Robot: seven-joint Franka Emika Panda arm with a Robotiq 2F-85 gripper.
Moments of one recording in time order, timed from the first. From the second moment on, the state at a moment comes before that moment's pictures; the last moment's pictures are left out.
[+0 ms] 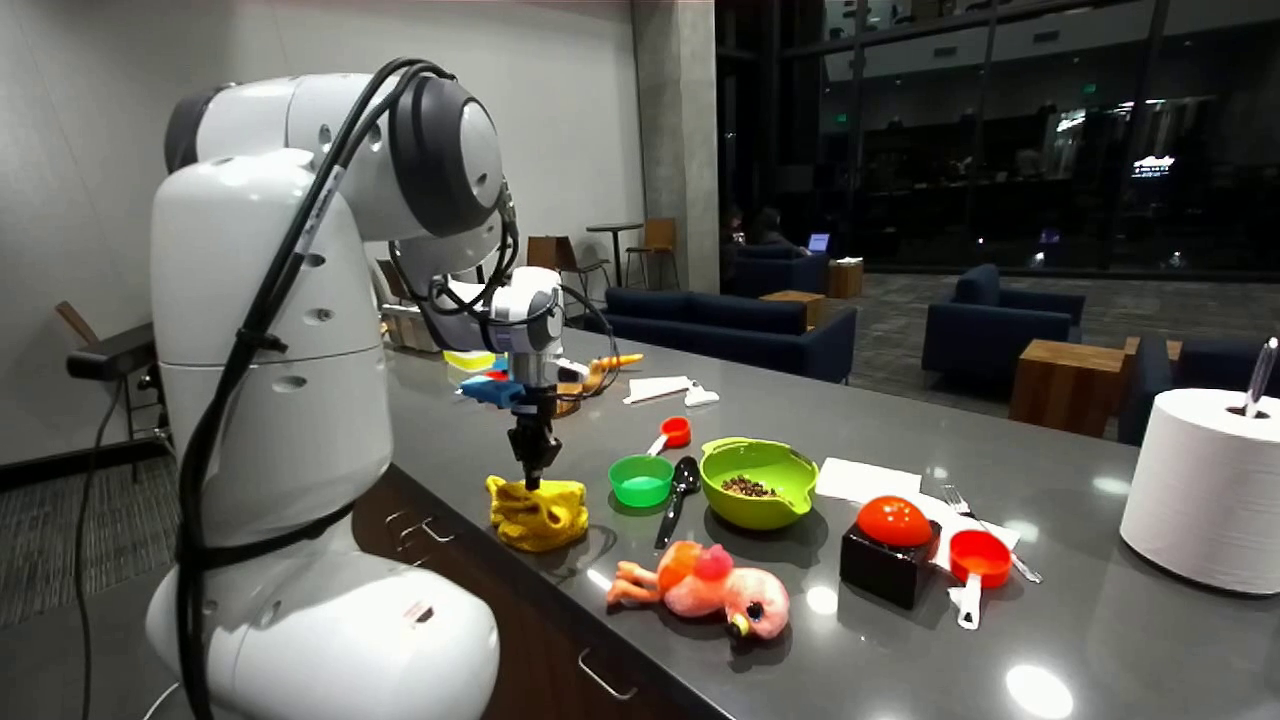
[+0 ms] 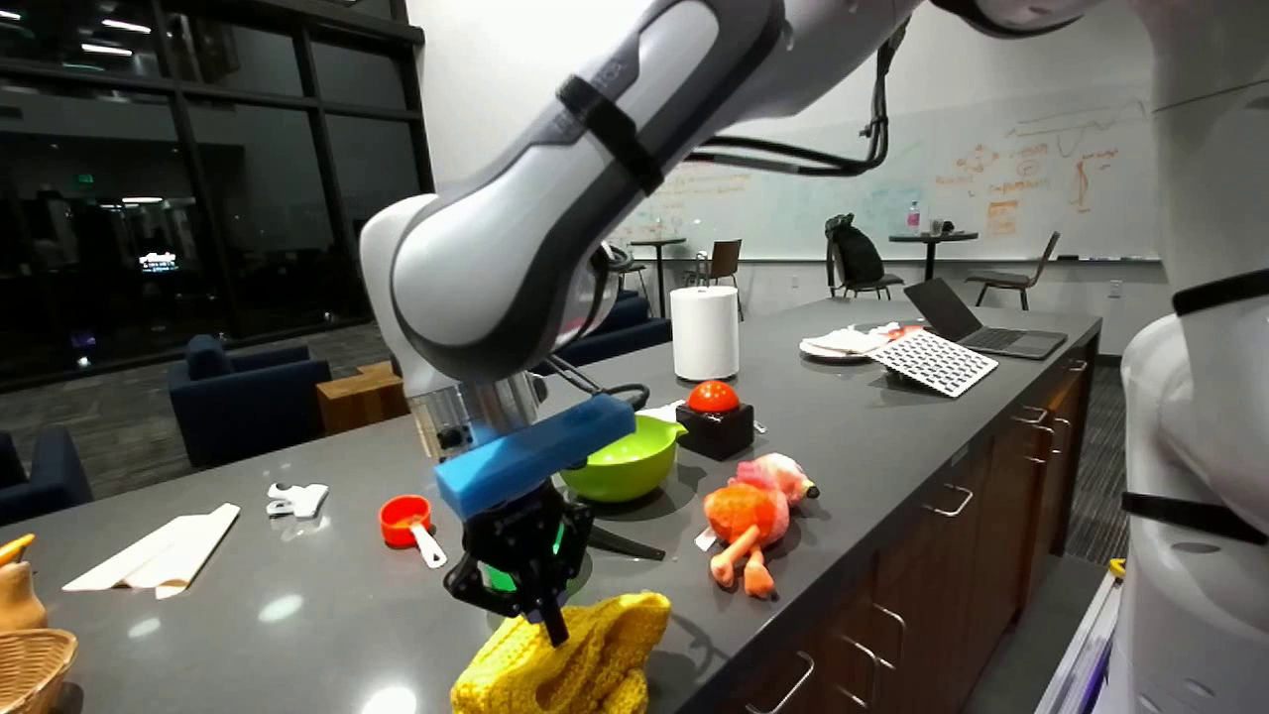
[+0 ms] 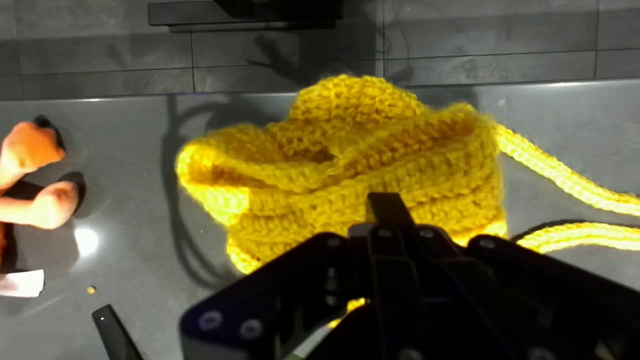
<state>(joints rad) 0.40 0.13 0.30 -2.17 0.04 2.07 0.70</state>
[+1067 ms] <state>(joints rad) 0.34 0.17 0.28 -2.30 0.10 2.36 0.51</state>
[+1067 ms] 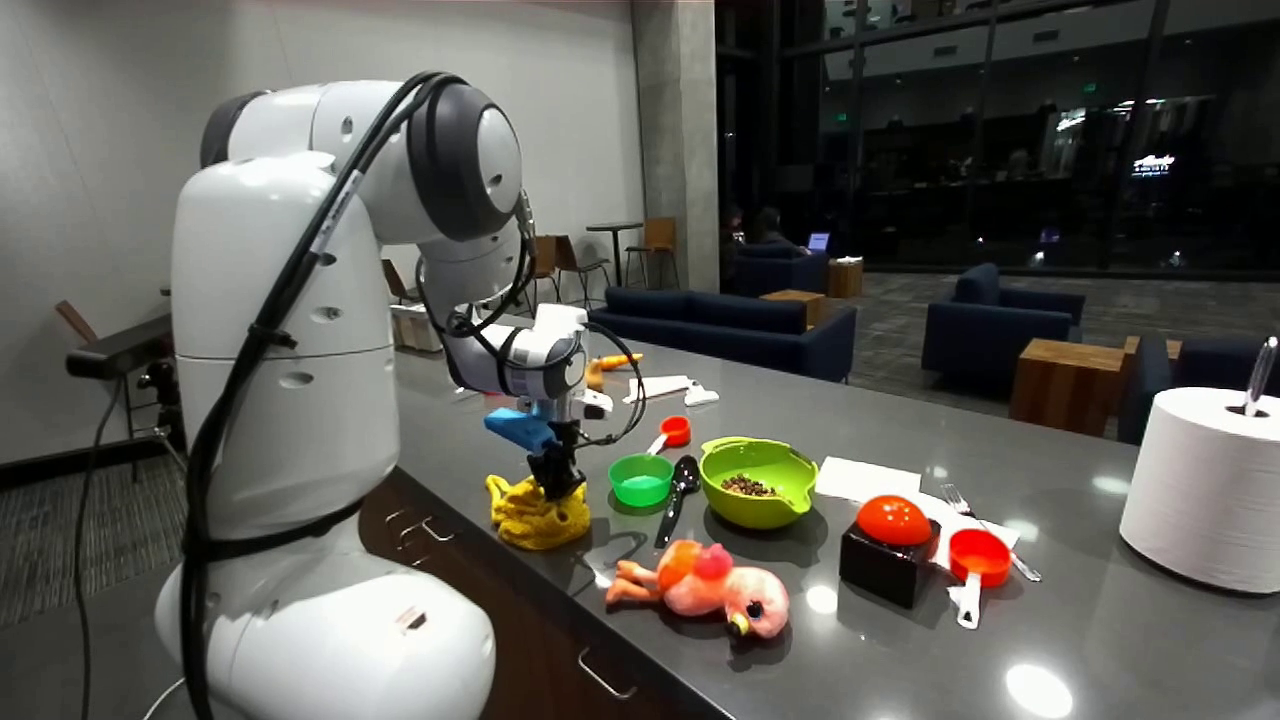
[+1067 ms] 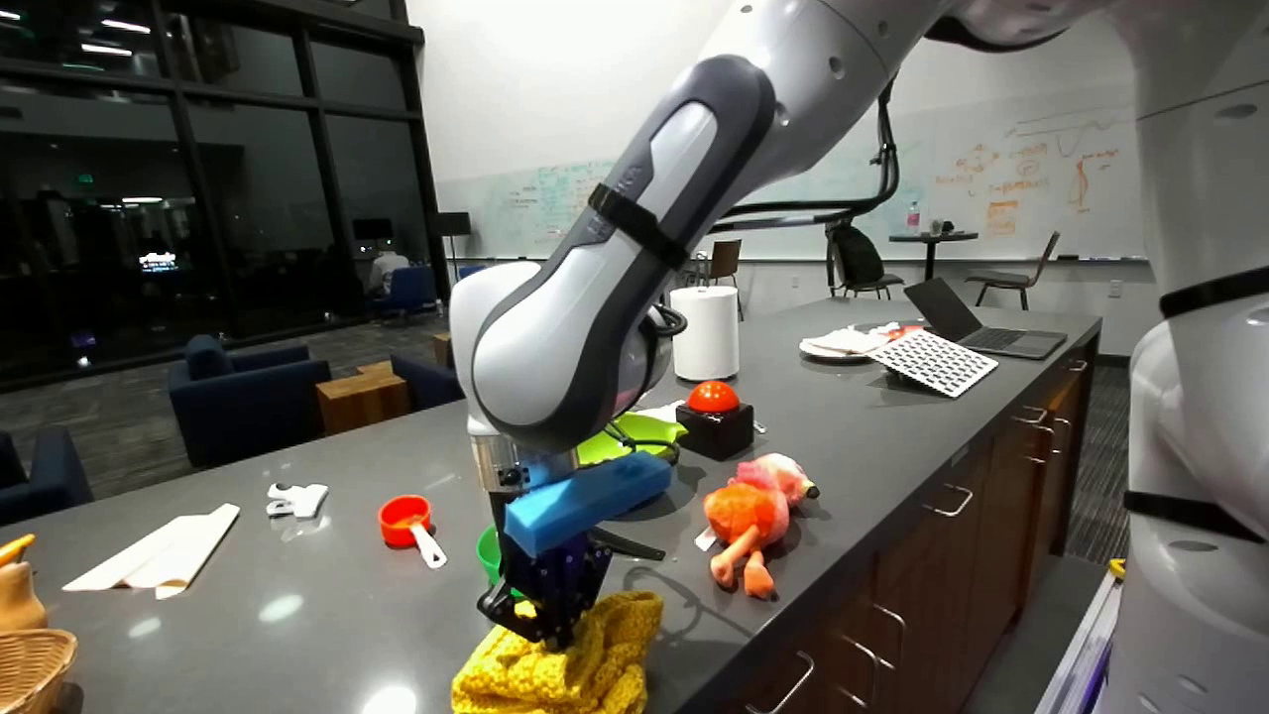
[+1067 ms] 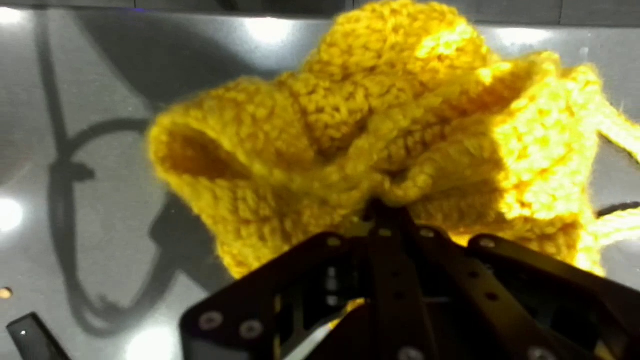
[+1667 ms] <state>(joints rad) 0.36 0.12 0.28 -2.19 0.02 2.17 0.59</state>
